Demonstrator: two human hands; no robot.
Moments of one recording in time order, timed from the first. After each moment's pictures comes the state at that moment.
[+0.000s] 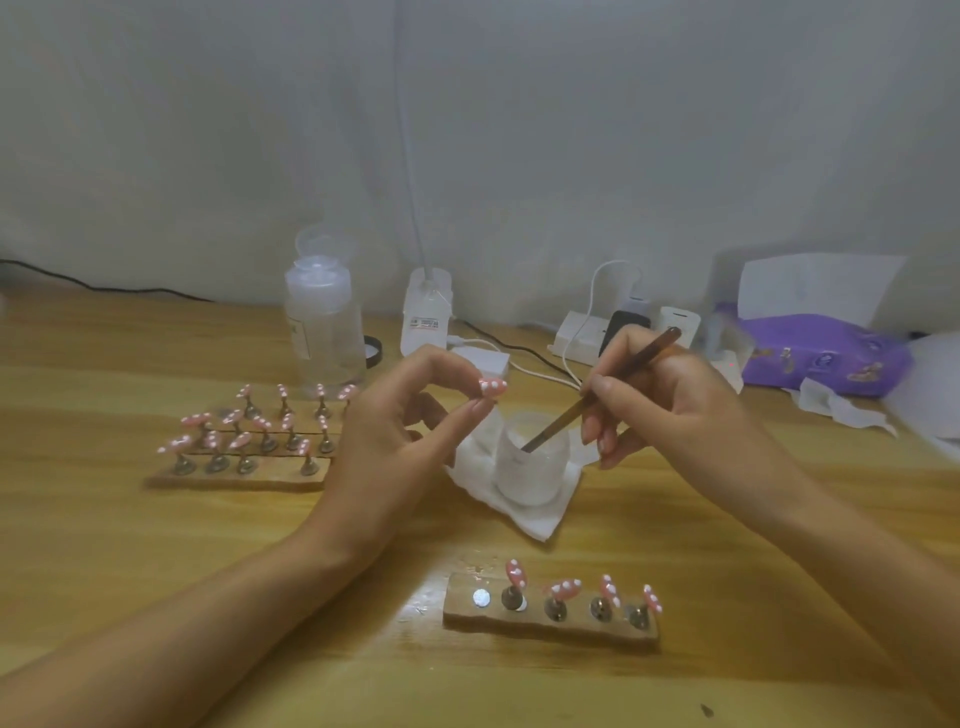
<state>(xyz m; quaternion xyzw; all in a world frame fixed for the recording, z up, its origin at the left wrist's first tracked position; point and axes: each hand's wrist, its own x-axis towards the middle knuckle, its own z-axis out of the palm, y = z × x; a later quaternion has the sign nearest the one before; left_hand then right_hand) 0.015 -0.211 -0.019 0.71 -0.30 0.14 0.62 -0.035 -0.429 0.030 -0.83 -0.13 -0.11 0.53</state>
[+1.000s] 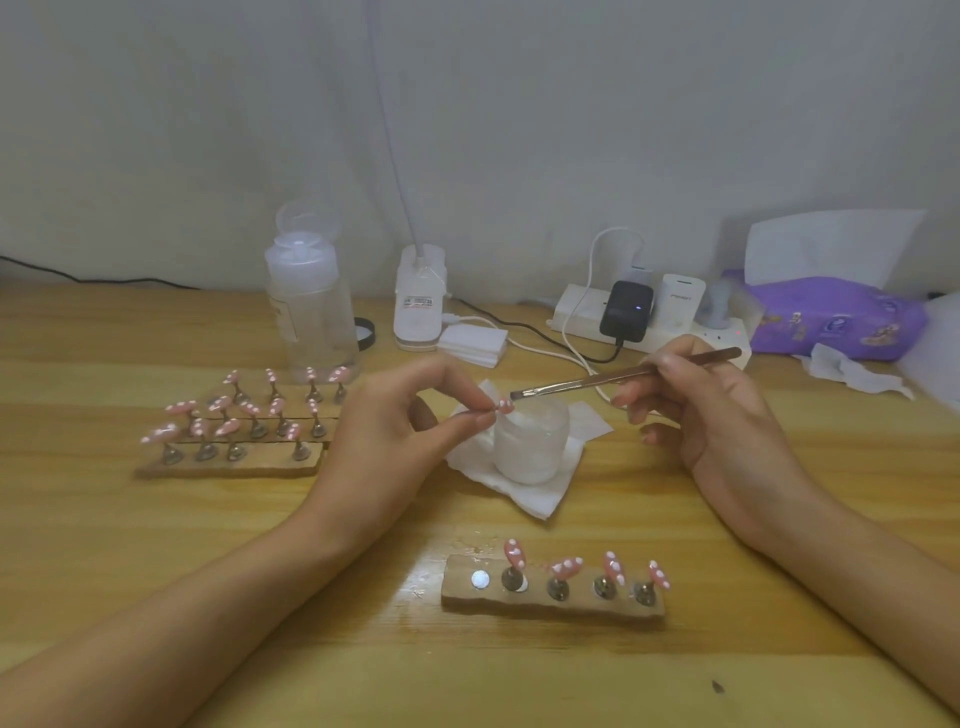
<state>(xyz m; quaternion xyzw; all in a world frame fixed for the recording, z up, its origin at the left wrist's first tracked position) 0.017 -0.209 -0.023 0.78 -0.29 0.10 0.55 -0.035 -0.446 -0.009 -0.65 -0.04 -0.15 0.74</state>
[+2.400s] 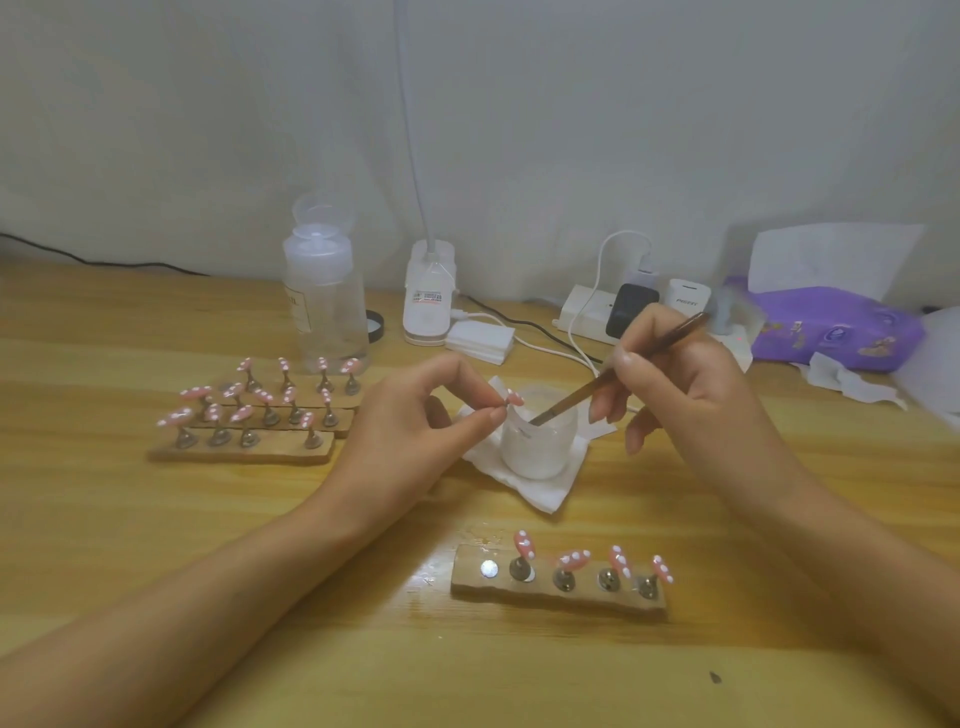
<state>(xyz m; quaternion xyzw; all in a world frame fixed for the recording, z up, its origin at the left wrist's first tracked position) 0.014 -0.208 -0.023 0.78 -0.27 0.05 0.57 -0.036 -0.428 0.011 -0.81 -0.13 -0.17 0.55</state>
